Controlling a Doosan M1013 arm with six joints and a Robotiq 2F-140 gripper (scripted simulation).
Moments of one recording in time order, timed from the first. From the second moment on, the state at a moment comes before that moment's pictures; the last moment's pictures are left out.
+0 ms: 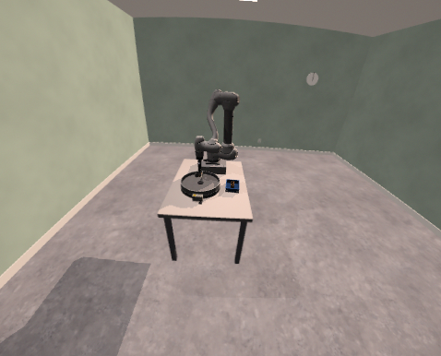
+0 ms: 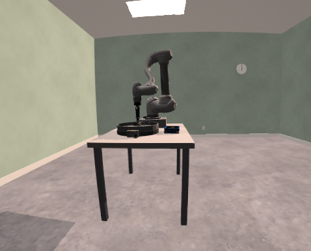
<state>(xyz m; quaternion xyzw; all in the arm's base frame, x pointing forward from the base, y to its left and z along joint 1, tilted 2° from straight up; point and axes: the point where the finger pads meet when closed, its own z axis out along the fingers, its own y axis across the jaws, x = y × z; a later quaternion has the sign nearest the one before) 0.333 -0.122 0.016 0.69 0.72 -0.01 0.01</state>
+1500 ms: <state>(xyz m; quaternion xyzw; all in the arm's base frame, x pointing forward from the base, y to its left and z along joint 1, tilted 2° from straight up) 0.334 -0.122 0.016 0.69 0.72 -0.01 0.01</state>
